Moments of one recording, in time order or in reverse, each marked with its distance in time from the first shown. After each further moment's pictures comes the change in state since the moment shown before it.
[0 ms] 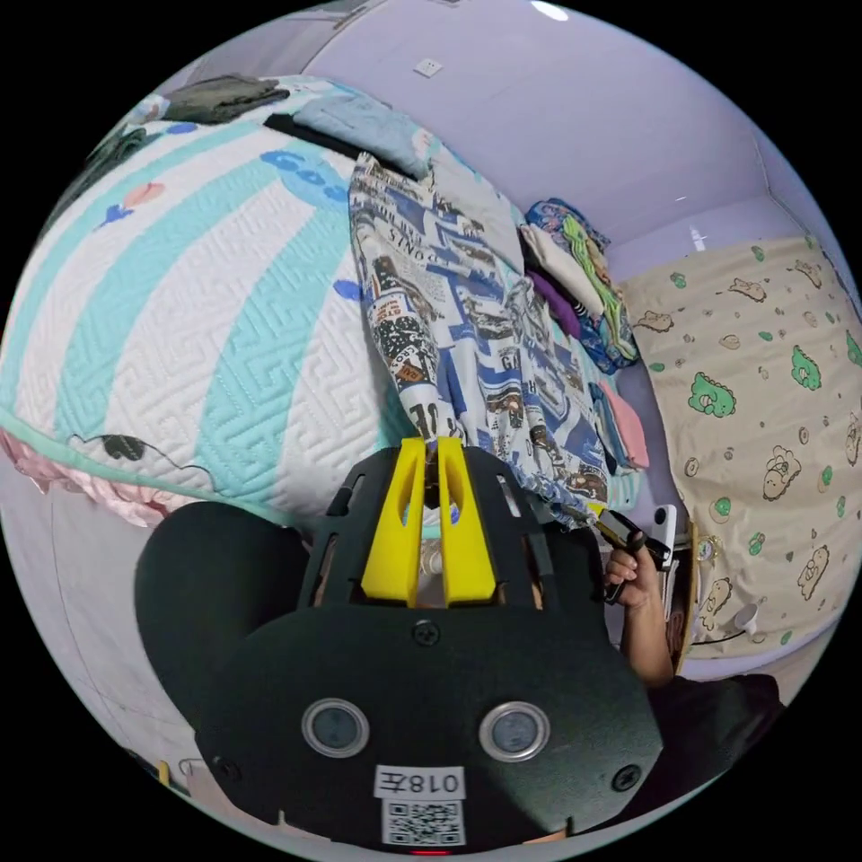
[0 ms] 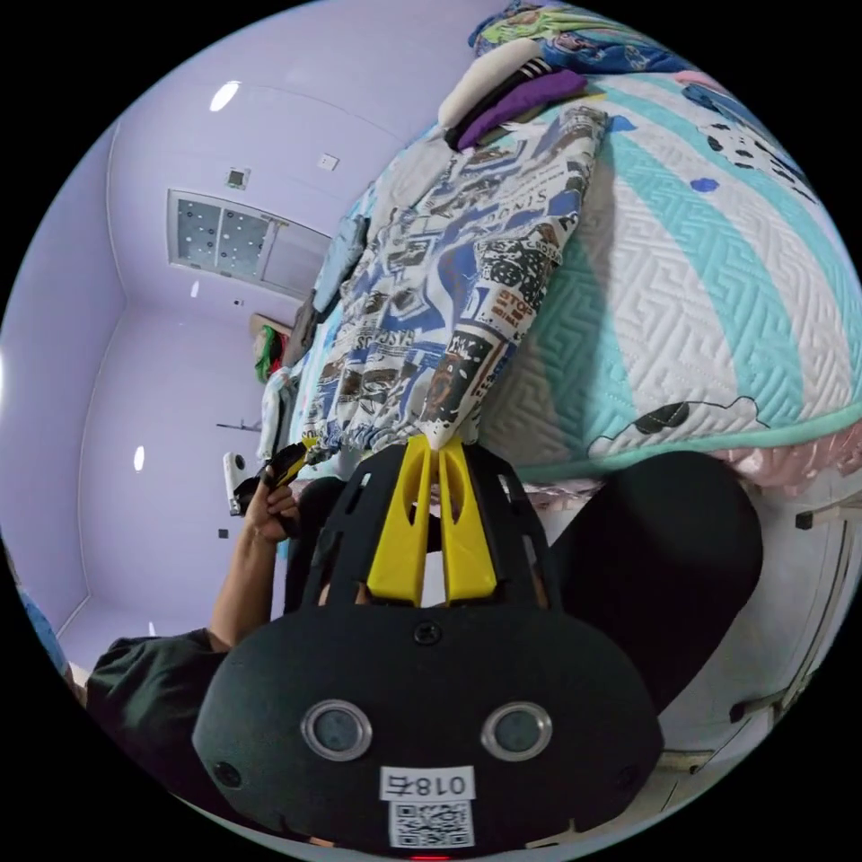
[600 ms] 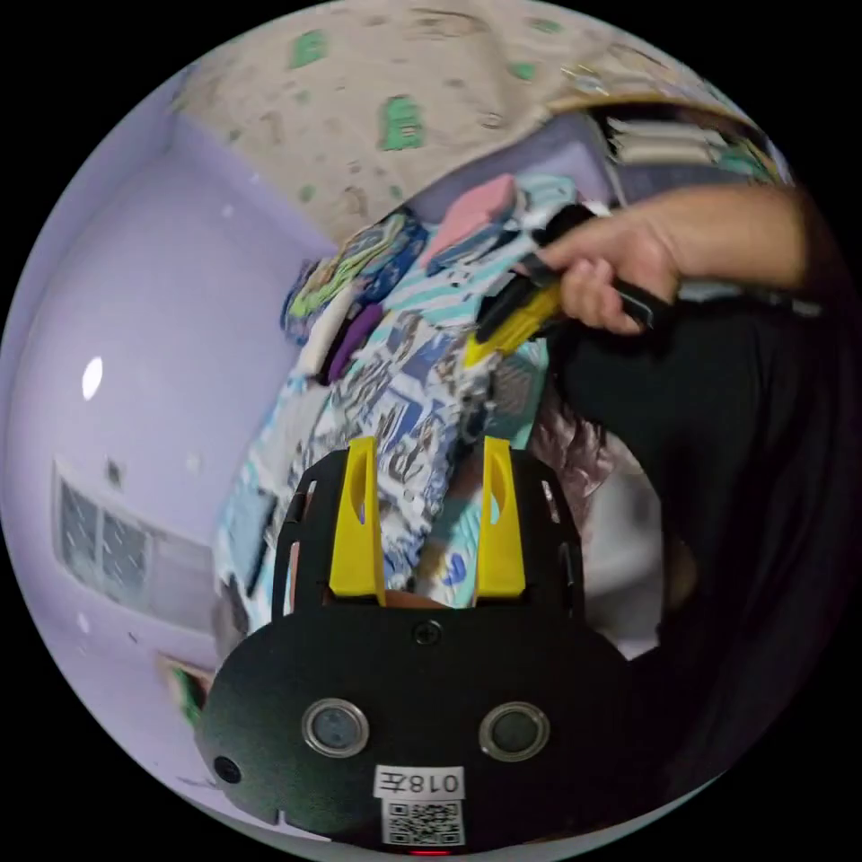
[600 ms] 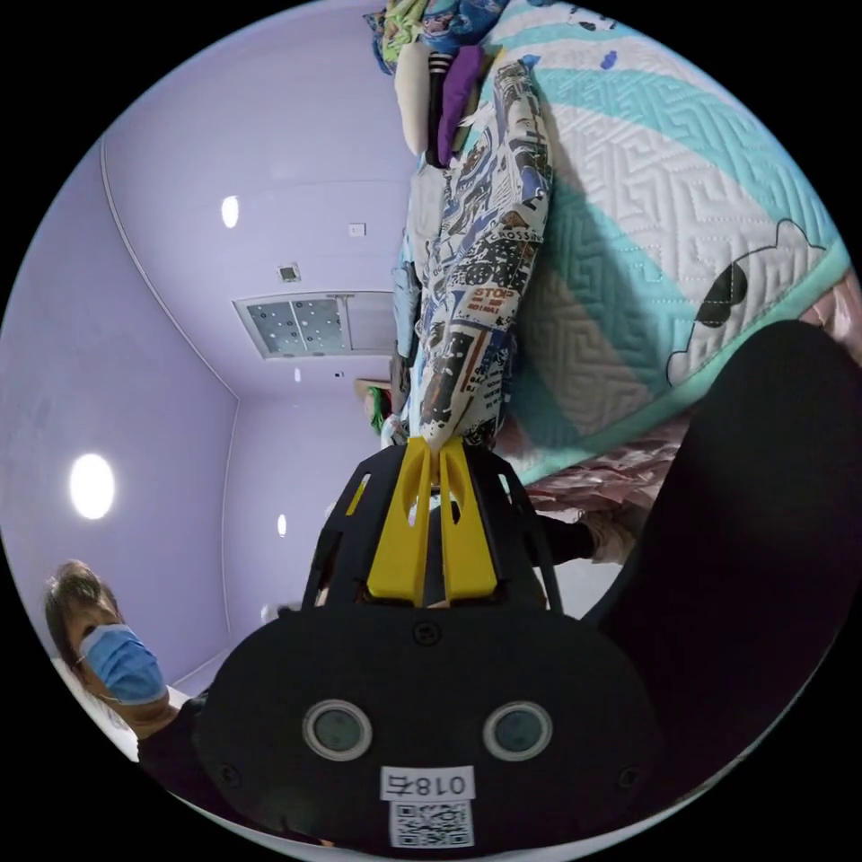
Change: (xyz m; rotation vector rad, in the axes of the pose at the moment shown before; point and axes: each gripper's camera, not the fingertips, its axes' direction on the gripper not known) left arm 0.470 0.235 0.026 0.160 -0.594 1.541; right arm 0.049 -0.008 -0.053 0.096 -0.446 0.263
